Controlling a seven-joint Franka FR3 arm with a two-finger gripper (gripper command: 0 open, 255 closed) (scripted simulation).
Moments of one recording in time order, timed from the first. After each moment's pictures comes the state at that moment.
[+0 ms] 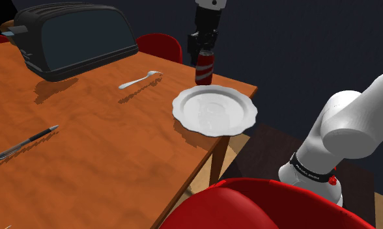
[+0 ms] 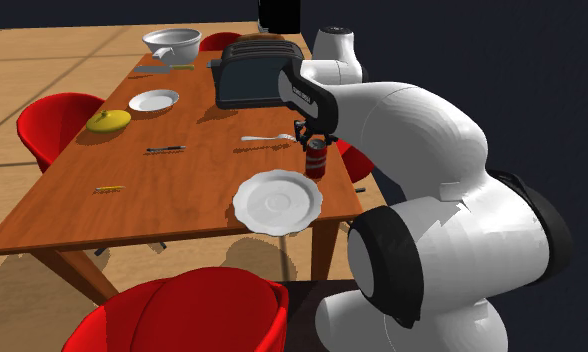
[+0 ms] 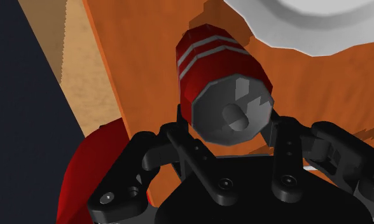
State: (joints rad) arm 0.06 -0.38 0.10 -2.14 0.09 1.89 0.09
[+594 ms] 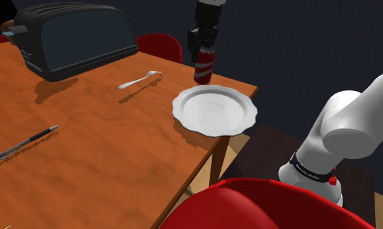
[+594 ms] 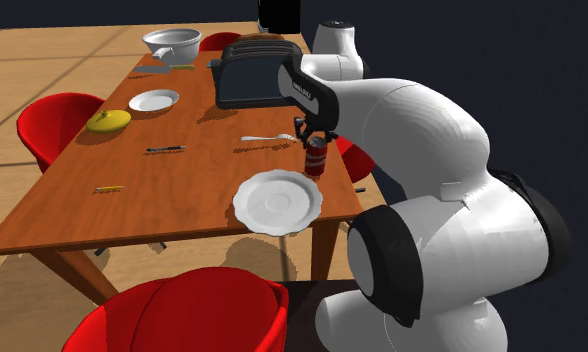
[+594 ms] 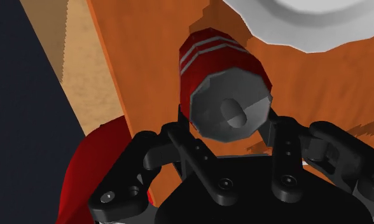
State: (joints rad) arm 0.06 -0.38 0.10 -2.11 0.09 1.86 0.09
